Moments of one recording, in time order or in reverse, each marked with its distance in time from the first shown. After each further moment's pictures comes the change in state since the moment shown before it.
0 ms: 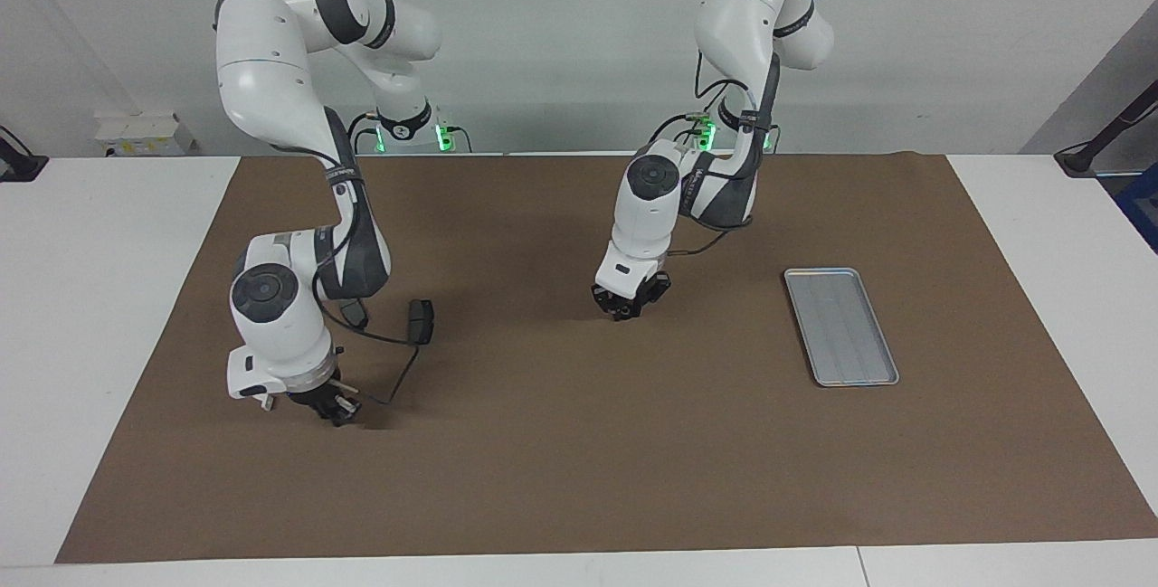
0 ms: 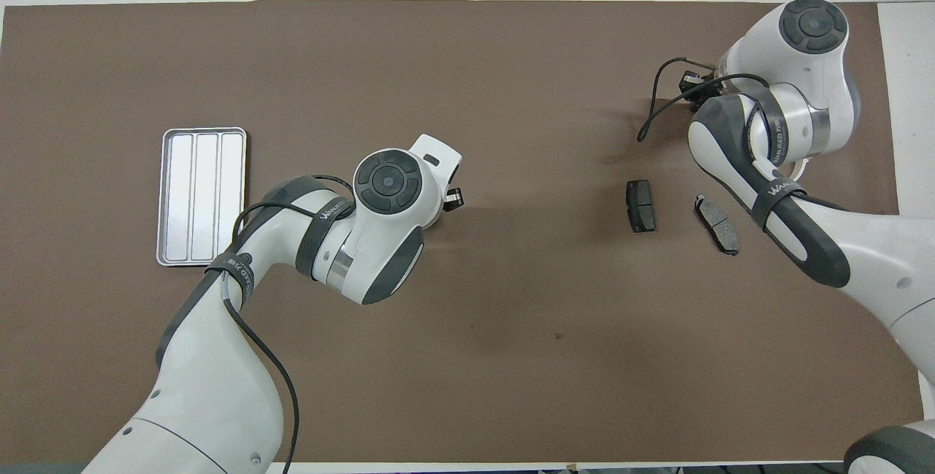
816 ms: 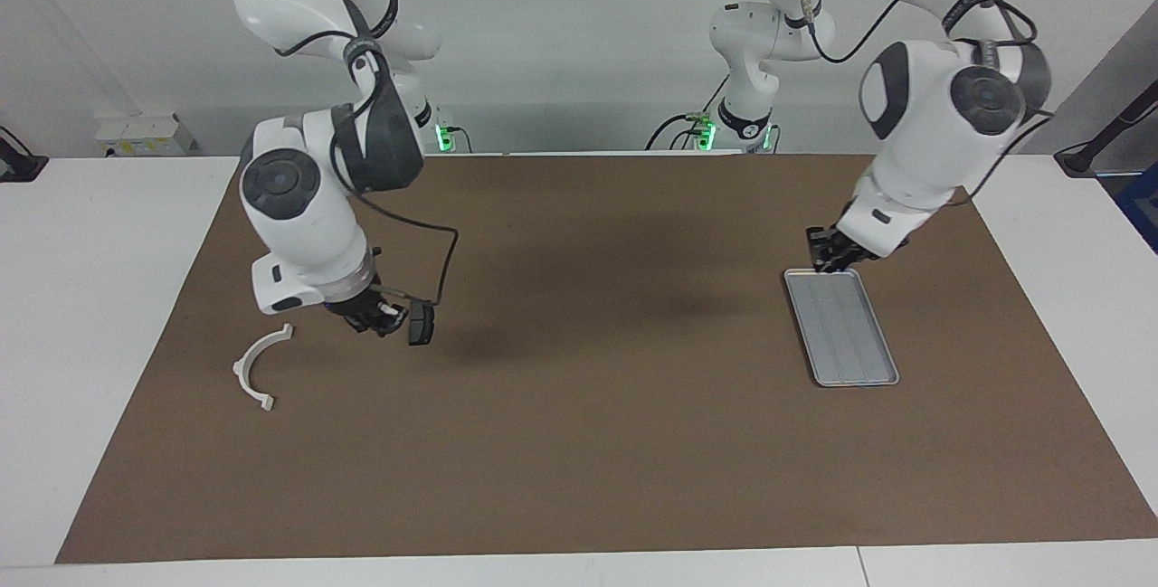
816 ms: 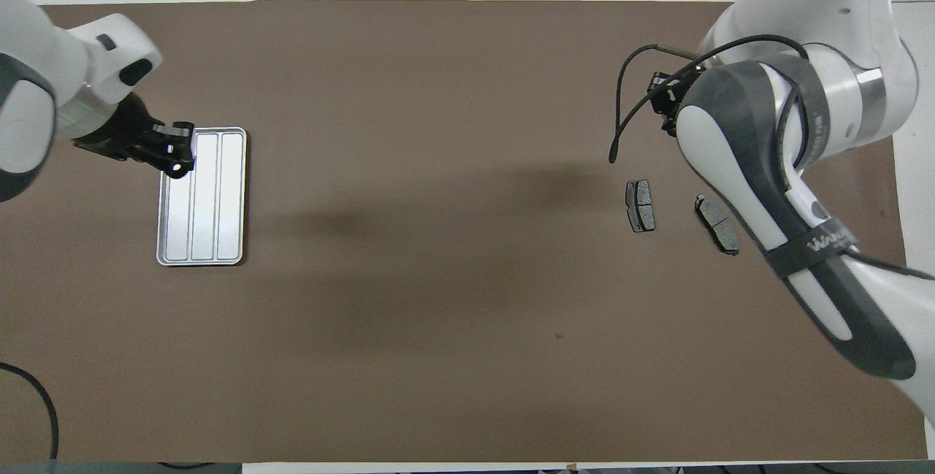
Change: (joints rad) left arm 0.526 -0.191 0.031 0.309 -0.003 -0.693 0.822; right arm 0.095 -0.245 0.146 0.084 0.175 -0.465 0.147
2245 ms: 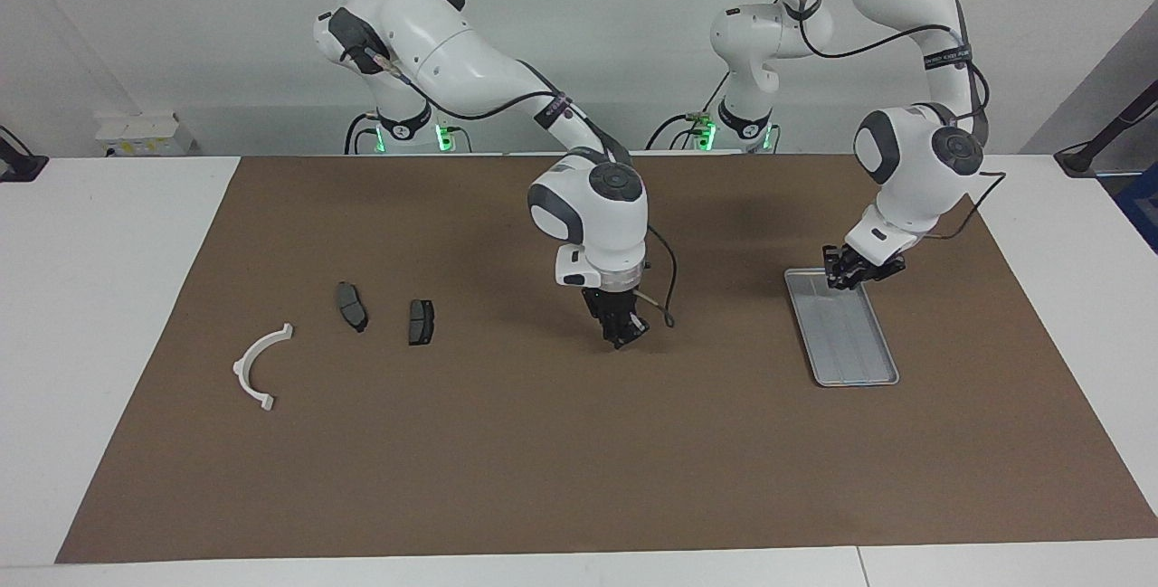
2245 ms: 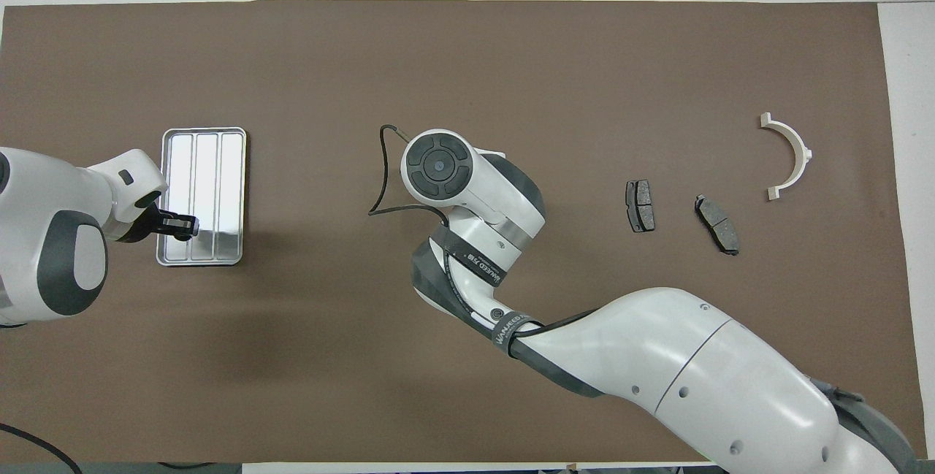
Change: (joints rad) left arm 0.103 -0.137 -0.007 -0.673 -0.004 0.660 0.204; right arm 0.436 0.288 -0.019 -0.069 -0.245 0.566 0.919
